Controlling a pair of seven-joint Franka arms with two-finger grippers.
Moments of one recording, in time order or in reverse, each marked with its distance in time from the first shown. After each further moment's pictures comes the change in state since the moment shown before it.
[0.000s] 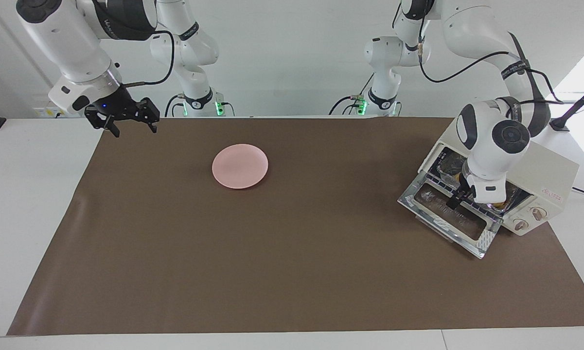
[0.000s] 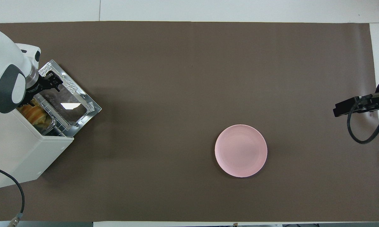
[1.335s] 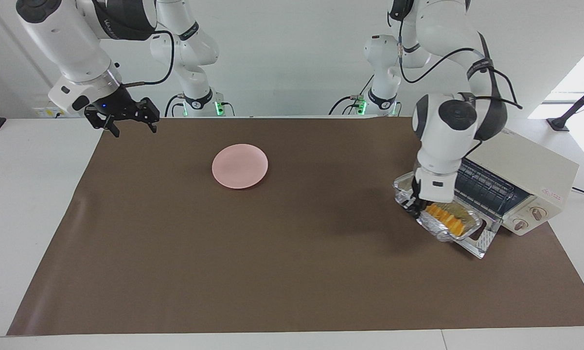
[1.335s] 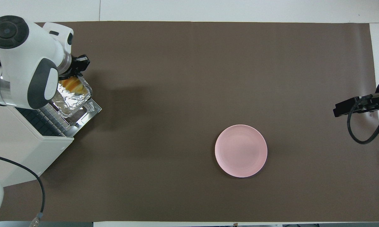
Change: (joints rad) left arm -0.299 0.070 -0.035 0.209 -0.145 0.102 0.017; right arm 0.000 0.000 -0.001 0.000 0.000 0.000 0.000
